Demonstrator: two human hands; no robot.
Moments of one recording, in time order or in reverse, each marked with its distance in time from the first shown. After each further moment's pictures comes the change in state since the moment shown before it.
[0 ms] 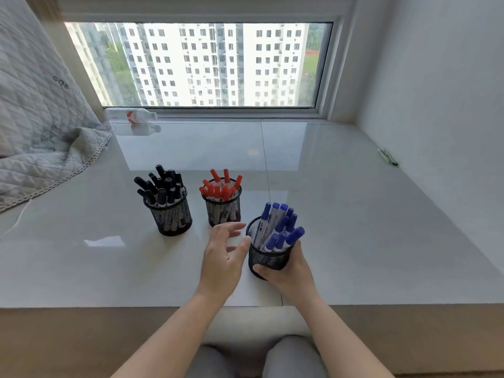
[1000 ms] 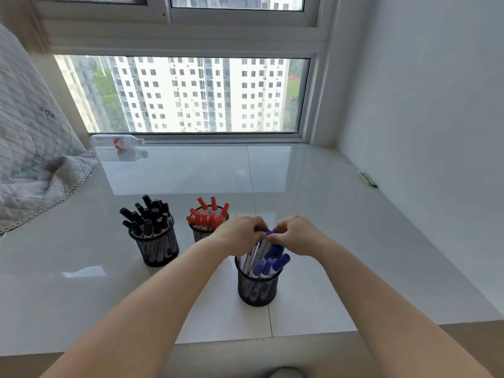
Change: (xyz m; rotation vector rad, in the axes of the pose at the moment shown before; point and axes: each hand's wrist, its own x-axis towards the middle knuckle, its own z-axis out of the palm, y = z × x) left_hand 0.112 0.056 0.024 0.666 -0.688 0.067; right_hand 0.087 -0.086 -0.076 -0.578 -0.261 0.017
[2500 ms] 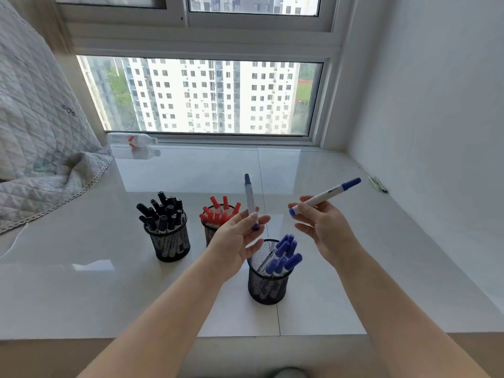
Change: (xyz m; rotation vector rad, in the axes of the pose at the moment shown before) left_hand -0.046 0.000 0.003 -1.722 0.183 -0.247; right_hand -0.032 -0.023 -0.017 1.150 0.262 0.020
